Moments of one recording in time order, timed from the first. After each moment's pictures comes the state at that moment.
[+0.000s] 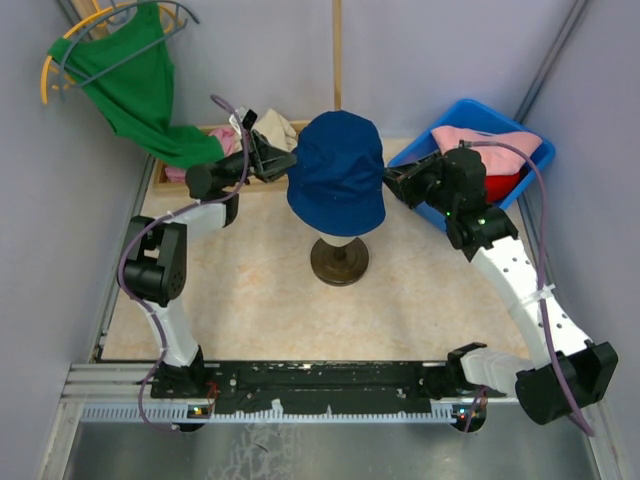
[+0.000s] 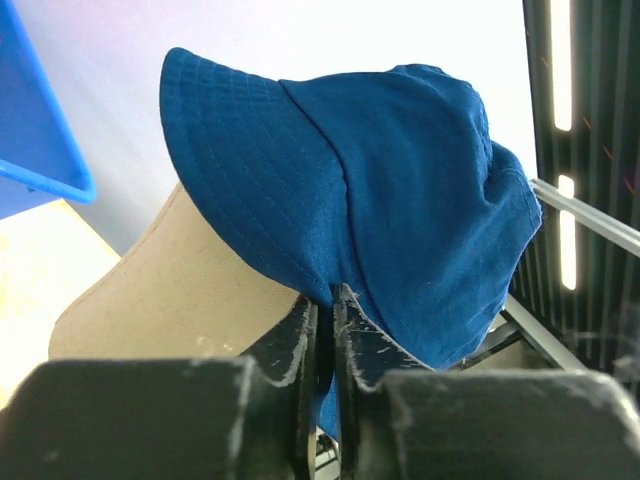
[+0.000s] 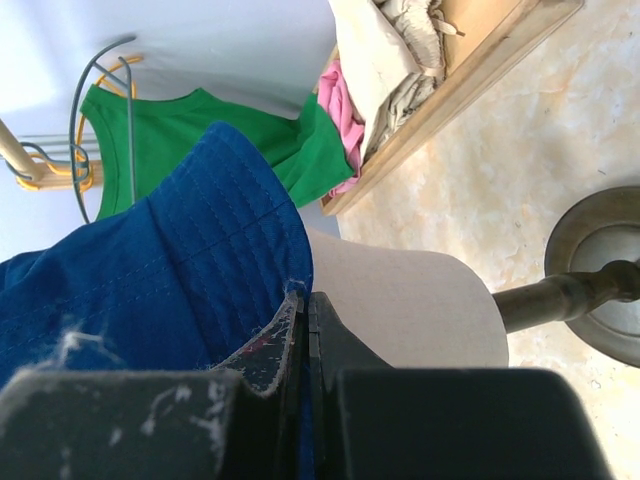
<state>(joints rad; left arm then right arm) -0.25 1.90 1.19 1.54 1.00 -1.95 0.34 1.14 1.17 -0.33 -0.13 1.31</state>
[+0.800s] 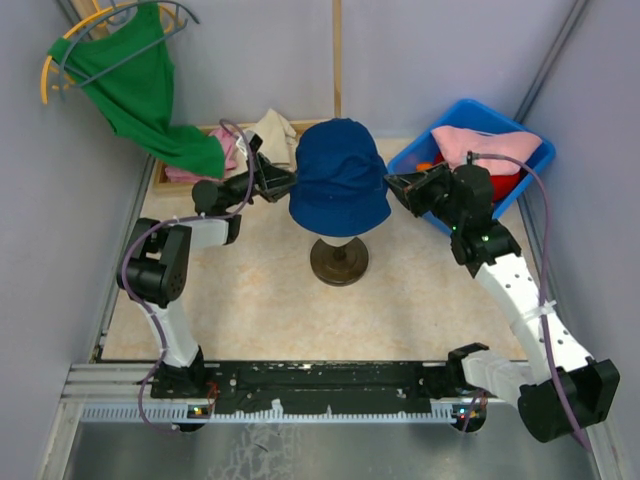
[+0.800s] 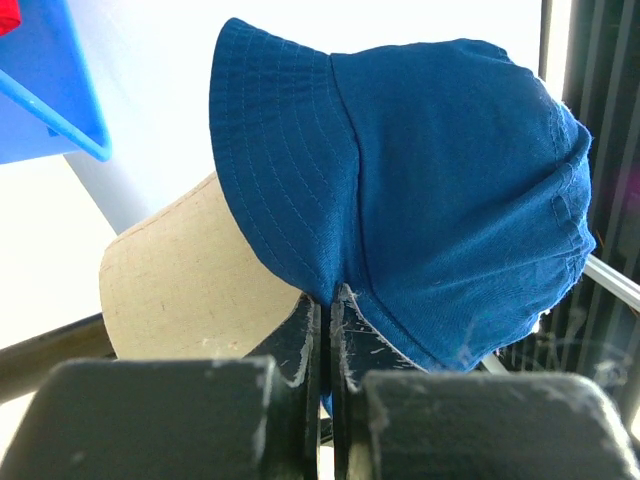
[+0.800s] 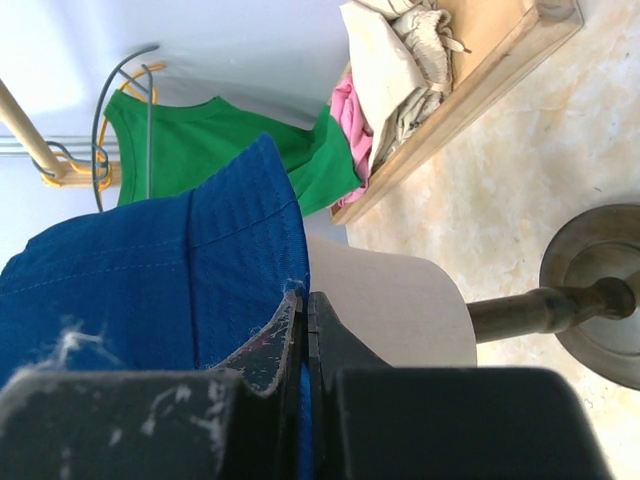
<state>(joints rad) -0.26 1.89 1.01 1.55 0.99 -1.93 0.29 1.05 1.02 -0.22 -0.16 1.31</state>
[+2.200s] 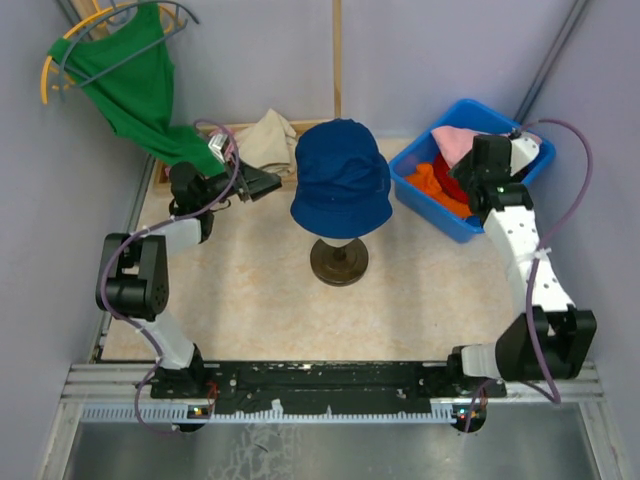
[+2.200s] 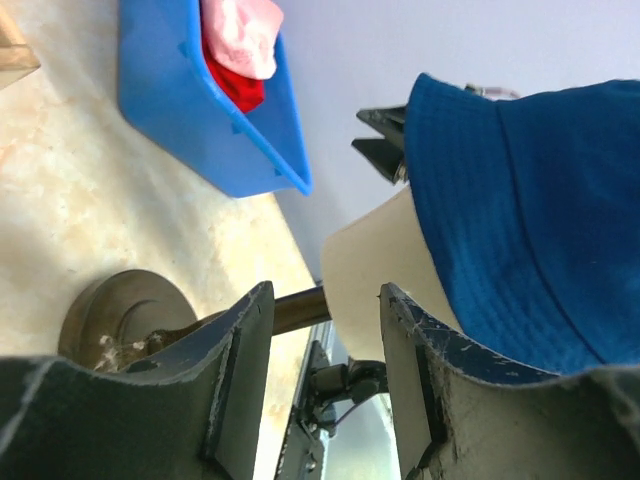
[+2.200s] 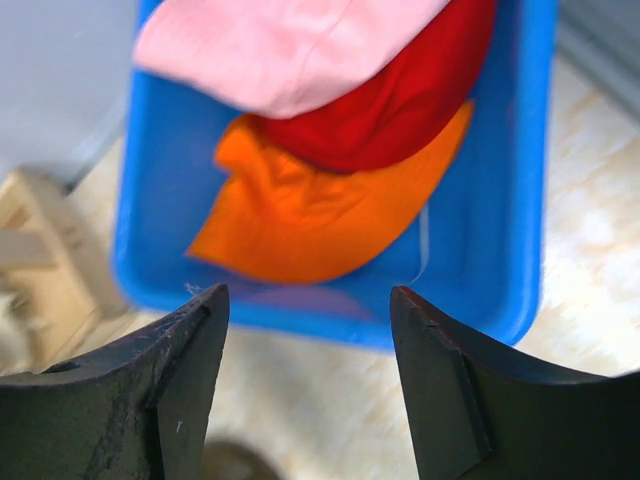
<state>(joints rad) -0.09 1.76 0.96 1.01 1.02 -1.32 0.06 1.28 1.24 -0.54 0.36 0.73</state>
